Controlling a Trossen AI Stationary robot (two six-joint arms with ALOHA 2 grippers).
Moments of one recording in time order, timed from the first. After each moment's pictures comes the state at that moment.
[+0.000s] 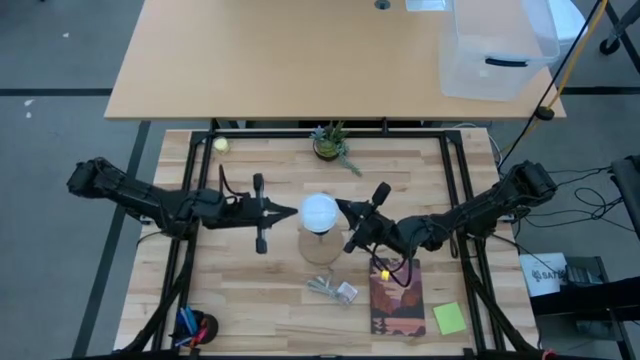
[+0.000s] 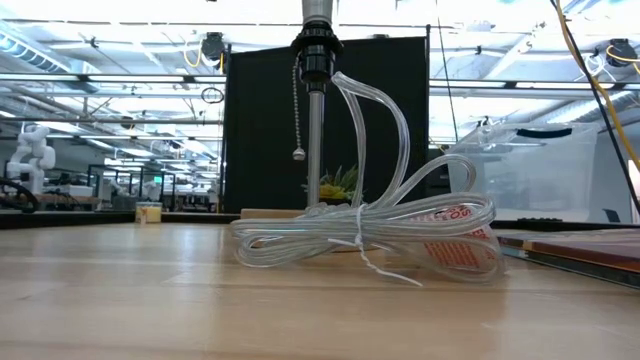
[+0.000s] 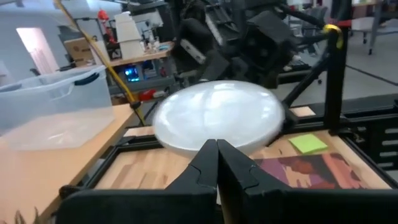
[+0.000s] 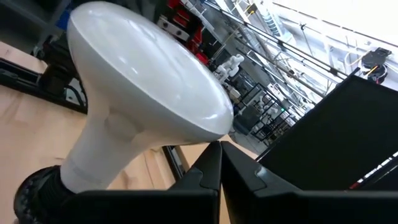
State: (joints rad) left arm -0.24 1.05 0.74 0.29 -0.32 0.17; right arm 0.37 1.49 0.83 0.71 0.93 -0.77
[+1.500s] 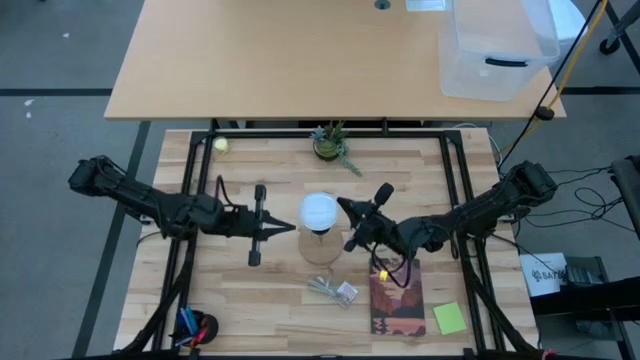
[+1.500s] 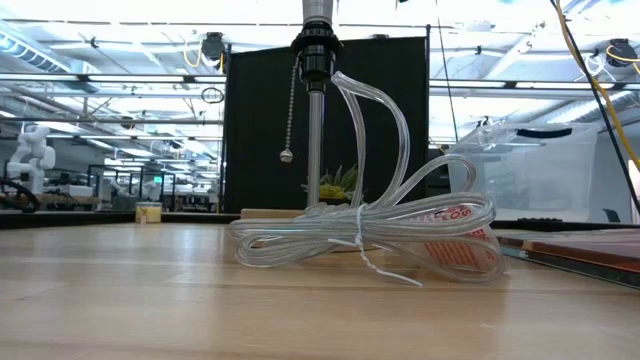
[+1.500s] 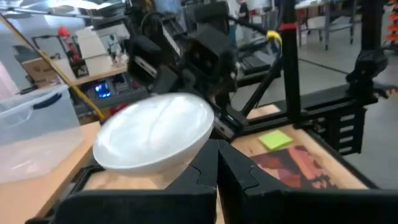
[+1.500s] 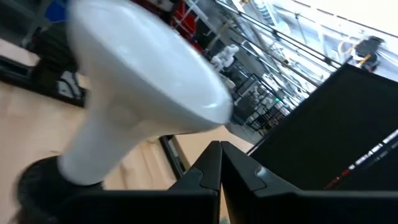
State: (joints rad) left arm -0.31 1.05 0.74 0.29 -0.24 0.24; right arm 0.38 1.49 0.83 0.70 1.00 -0.75
